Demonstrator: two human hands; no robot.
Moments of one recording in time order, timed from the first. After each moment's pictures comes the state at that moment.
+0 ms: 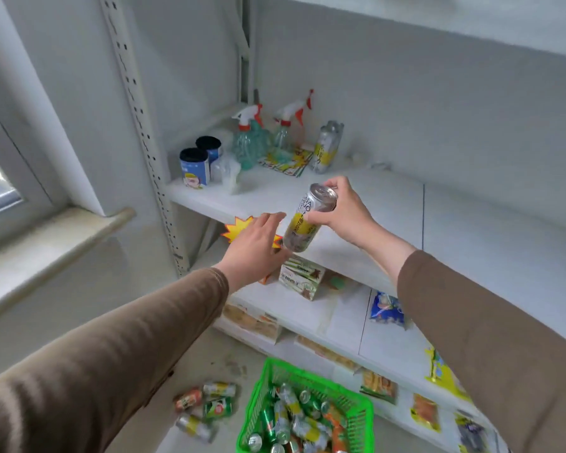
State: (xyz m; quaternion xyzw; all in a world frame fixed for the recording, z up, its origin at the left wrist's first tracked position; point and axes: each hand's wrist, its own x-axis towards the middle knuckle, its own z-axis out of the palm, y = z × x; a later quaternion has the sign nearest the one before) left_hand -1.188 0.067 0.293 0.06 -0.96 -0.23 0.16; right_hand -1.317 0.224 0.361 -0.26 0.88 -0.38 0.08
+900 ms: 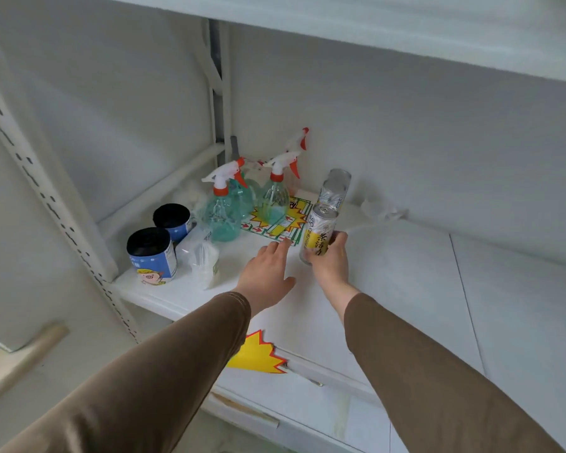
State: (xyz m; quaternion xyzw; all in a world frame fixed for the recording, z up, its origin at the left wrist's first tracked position) left_hand -1.426 -0.034 0.266 0.07 -0.97 -0.20 0.07; right_hand -1.525 0.085 0.250 -0.04 0.86 -0.51 0.00
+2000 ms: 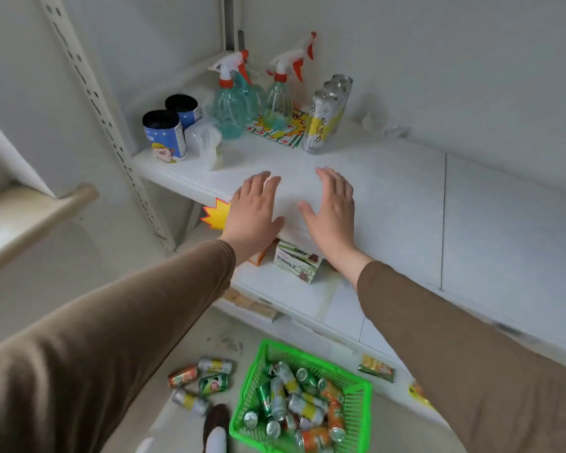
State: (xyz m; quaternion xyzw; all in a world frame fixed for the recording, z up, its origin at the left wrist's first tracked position) left_hand -1.285 0.048 0.235 0.11 -0.97 -0.15 0.18; right_hand -1.372 0.193 0.234 -0.29 0.89 -0.31 -0.16
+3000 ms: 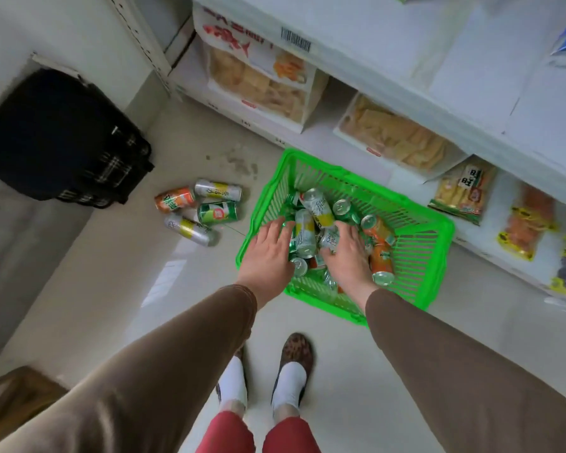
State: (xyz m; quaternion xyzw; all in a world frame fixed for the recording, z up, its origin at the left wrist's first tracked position) left_hand -1.063 0.219 -0.331 0.16 -0.94 -0.23 -0.18; right_hand -1.162 0.371 -0.360 -0.14 0.93 -0.18 0.28
